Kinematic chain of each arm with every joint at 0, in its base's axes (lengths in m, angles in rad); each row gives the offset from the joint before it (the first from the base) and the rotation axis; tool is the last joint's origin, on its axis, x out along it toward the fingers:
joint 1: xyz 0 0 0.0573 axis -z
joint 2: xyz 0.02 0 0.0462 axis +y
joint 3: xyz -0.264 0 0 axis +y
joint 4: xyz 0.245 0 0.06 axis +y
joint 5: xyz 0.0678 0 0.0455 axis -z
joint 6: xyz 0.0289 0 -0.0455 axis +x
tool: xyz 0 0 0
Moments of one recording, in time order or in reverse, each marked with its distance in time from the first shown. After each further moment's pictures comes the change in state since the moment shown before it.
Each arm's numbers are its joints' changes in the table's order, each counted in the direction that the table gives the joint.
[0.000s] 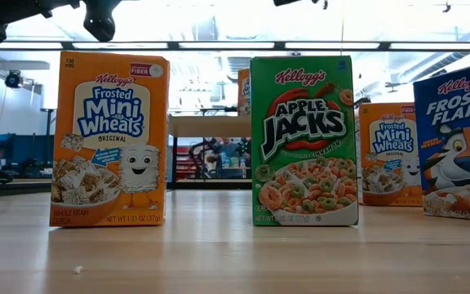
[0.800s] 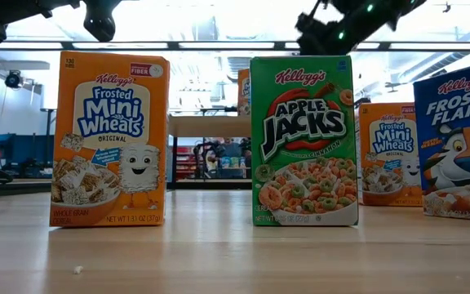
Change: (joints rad) left arm 0.000 0.001 0.000 -0.002 0.001 -0.001; right arm 0.107 -0.058 0.618 -0.504 0.098 0.115
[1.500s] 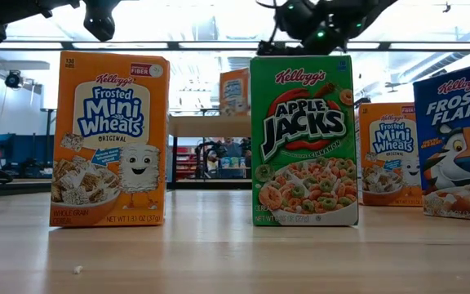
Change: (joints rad) left arm 0.000 -0.002 0.000 0.000 0.000 0.023; right arm 0.049 0.340 -0.237 -0.045 -0.071 -0.106
